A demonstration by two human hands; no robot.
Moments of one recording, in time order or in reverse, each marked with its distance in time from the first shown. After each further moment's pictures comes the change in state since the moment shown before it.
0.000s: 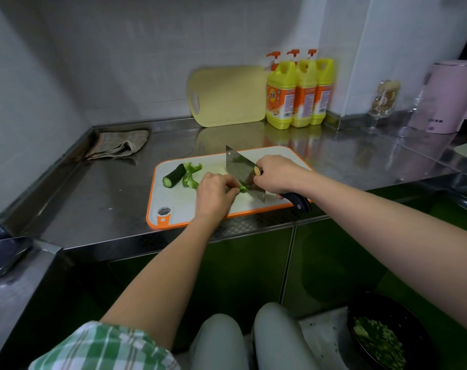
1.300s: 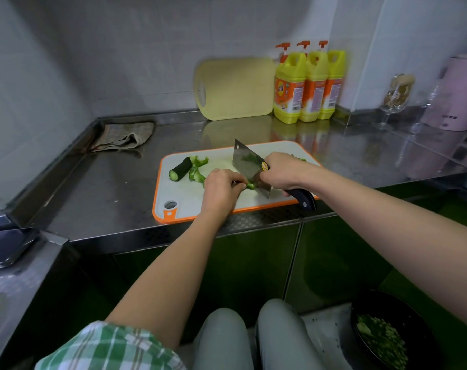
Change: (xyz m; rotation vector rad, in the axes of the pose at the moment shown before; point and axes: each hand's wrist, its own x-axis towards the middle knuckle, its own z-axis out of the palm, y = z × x) left_hand 0.002 -0.008 0.006 -0.113 -0.035 -0.001; right_hand 0.009 0.000 0.007 0.097 -0.049 0.035
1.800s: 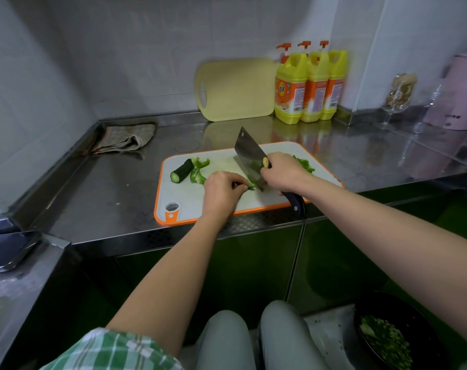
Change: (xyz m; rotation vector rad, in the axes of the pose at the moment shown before) left_hand -0.004 0.004 -0.005 -0.048 0.027 -0.029; right_hand 0.015 0.005 0.015 0.106 0.169 0.002
